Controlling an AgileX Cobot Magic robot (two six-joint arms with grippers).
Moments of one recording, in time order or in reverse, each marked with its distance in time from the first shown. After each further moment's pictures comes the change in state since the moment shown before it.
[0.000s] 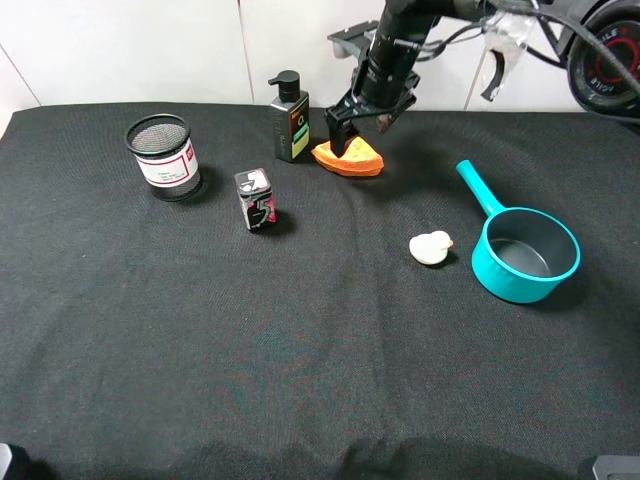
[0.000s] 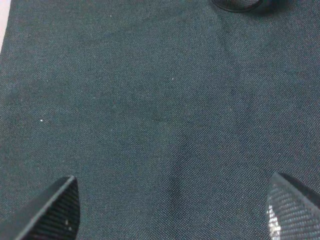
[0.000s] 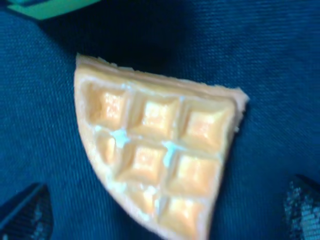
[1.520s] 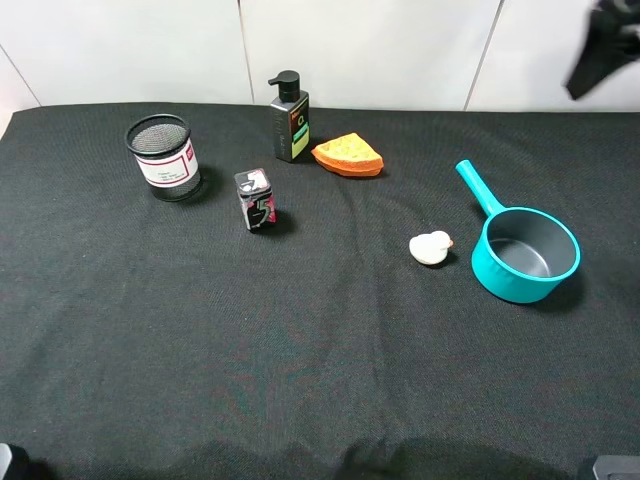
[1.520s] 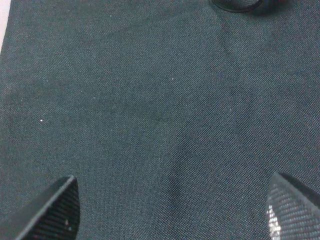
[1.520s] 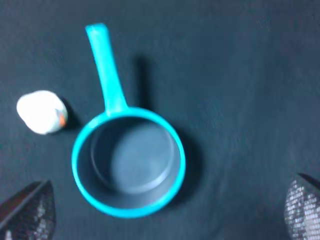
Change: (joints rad) left arm 0.000 0.000 0.000 0.000 0.000 0.000; right arm -0.376 -1.037 0.812 -0.095 0.112 0.144
